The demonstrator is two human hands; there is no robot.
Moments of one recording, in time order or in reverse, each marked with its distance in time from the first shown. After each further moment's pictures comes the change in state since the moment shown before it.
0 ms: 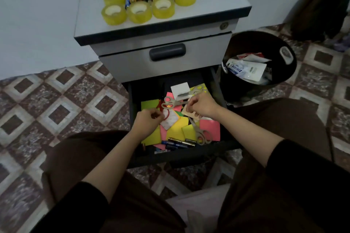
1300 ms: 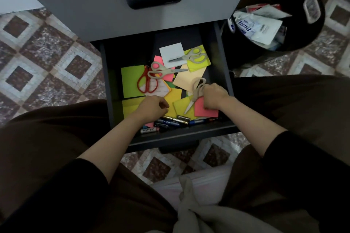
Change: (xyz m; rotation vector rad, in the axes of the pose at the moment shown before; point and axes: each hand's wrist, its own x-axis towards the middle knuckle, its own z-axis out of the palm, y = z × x) left_hand 0.036 -0.031 0.072 0.219 -0.426 0.000; right_hand 0.033 0.081 0.017 -0.815 -0.247 0.192
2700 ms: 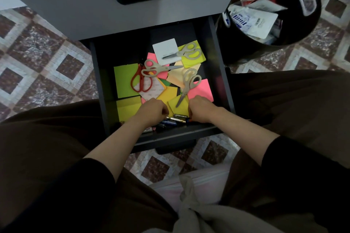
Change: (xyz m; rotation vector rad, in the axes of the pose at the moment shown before) left_hand 0.010 0.002 0.017 0.259 -0.119 0.080; right_hand -0.015 -0.020 0.028 -0.014 -0.064 -0.214
